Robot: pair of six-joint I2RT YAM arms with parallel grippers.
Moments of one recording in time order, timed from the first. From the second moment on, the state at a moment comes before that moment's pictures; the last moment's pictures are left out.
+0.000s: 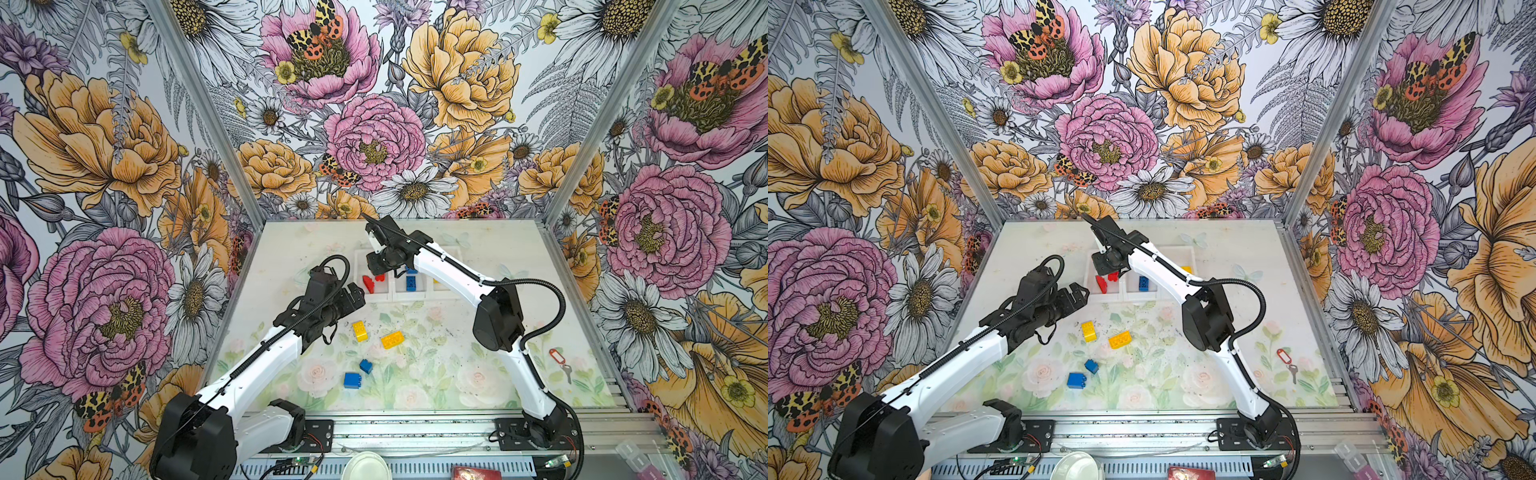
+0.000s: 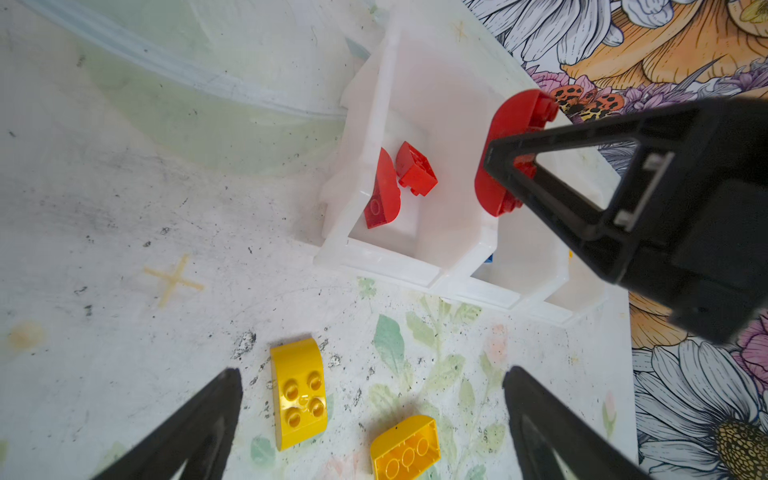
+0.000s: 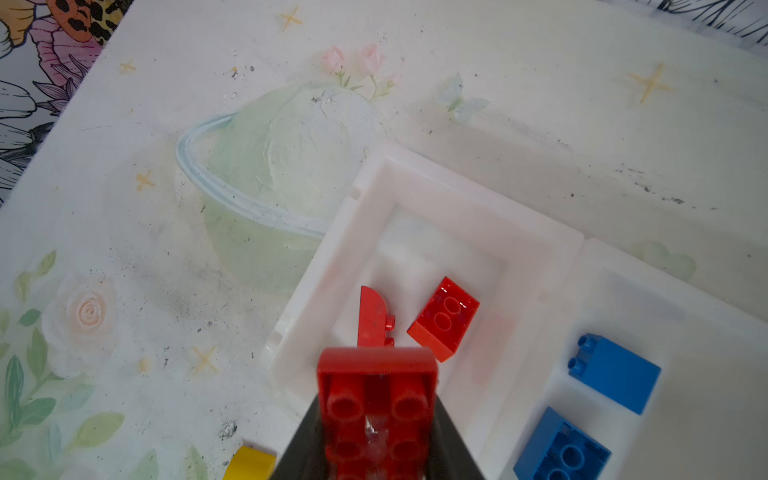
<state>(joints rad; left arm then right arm) -0.39 1.12 0.71 -0.32 0.00 -0.81 0.73 2.37 2.29 -0.86 -0.05 0.22</state>
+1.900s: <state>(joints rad) -0.55 1.54 0.97 -0.66 -0.13 -0.82 0.65 1.75 1.50 -0.80 -0.08 0.29</state>
